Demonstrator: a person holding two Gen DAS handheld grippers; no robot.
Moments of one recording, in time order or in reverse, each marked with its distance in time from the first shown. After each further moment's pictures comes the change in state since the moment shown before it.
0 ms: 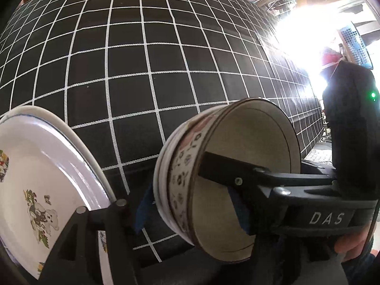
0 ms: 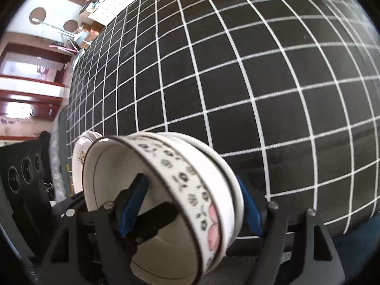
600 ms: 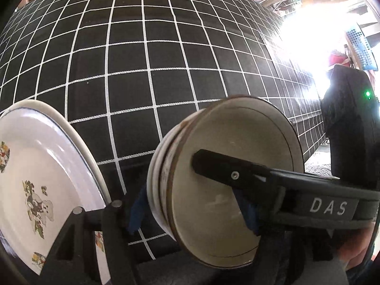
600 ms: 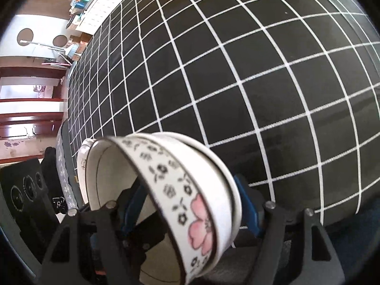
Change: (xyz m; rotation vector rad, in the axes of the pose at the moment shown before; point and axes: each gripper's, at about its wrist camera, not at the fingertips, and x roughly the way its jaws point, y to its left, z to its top) left arm 0.008 -0.023 -0.003 -0.013 -0.009 0.034; right arm -0.011 -0.023 -0.011 0.117 0.020 0.017
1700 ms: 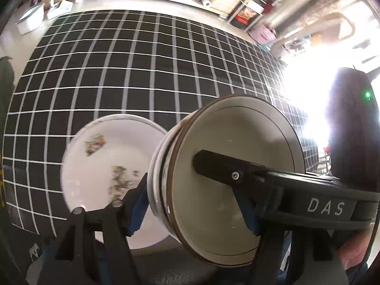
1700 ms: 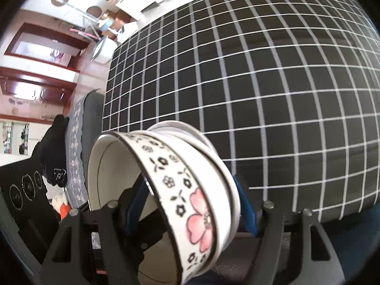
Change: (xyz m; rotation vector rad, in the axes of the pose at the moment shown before) left arm -0.144 0.049 -0.005 -0.138 -0.200 0.017; right arm -0.006 0.157 -0.016 -0.242 -0.005 -0.014
